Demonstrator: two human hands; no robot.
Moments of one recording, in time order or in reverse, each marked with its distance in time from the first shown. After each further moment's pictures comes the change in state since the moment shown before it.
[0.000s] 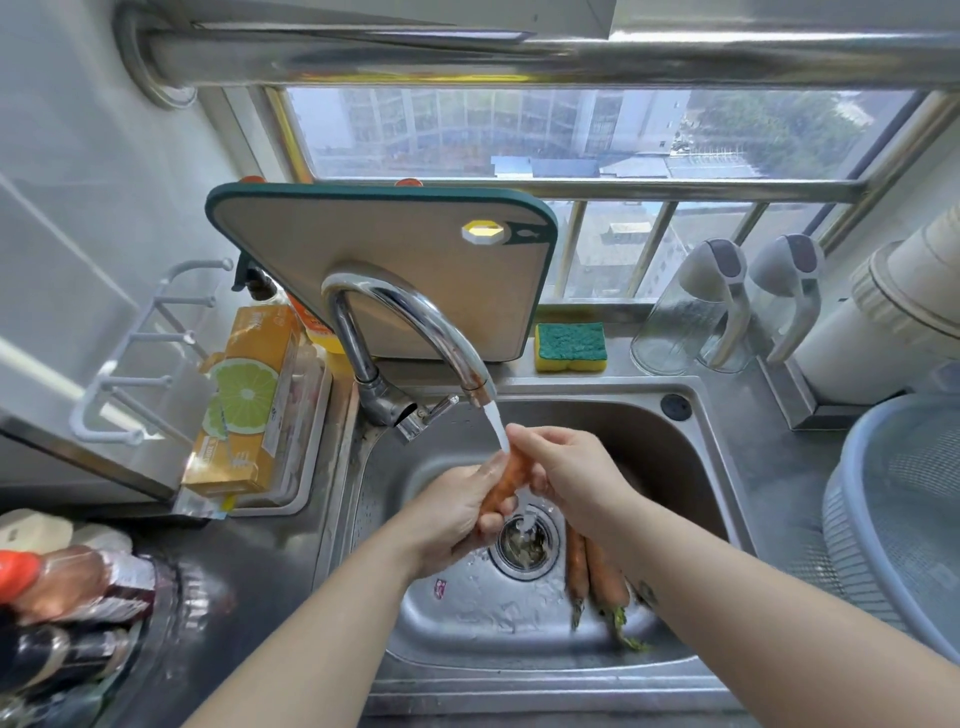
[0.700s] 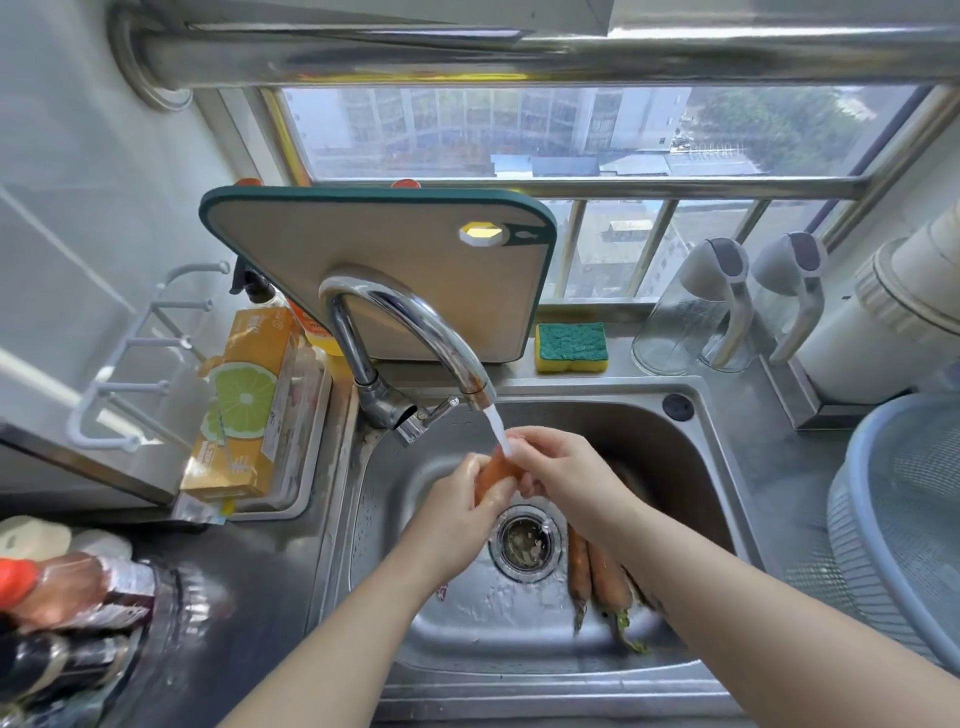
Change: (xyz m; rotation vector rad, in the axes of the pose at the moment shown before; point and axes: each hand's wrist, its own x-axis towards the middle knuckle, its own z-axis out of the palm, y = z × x) left_hand 0.000 -0.014 -0.005 0.827 0.398 0.339; right_hand -0.003 0.000 -0.003 -0.170 -0.151 -0.123
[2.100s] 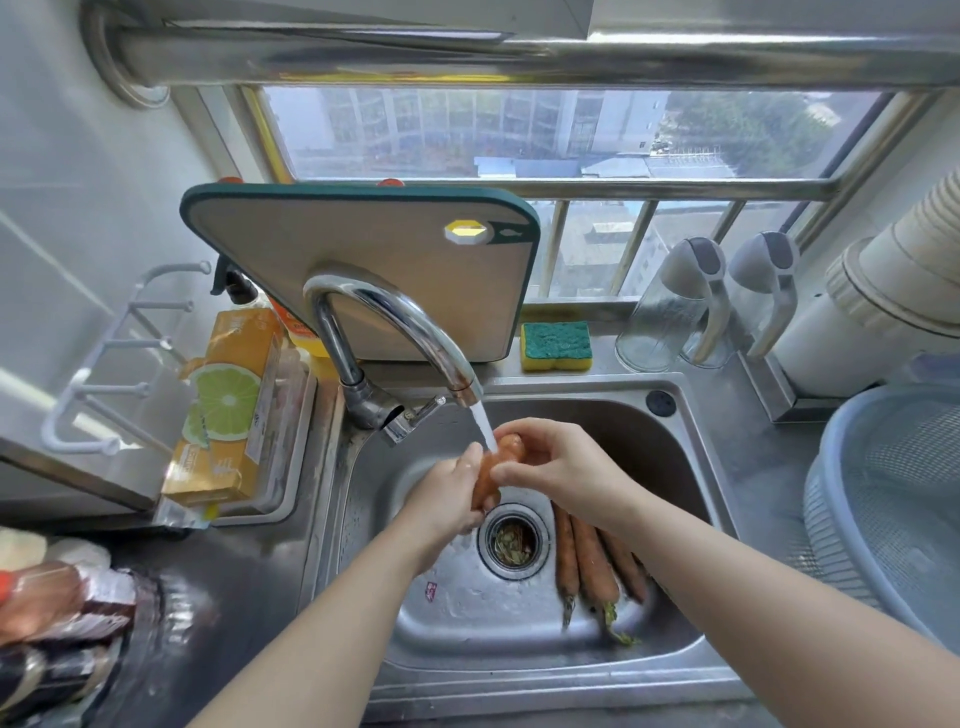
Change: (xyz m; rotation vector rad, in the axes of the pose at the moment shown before) left_hand 0.015 0.009 0.004 -0.468 -0.106 -0.285; right_hand -0.006 -0.007 -0.017 -0.283 -0.069 -0.135
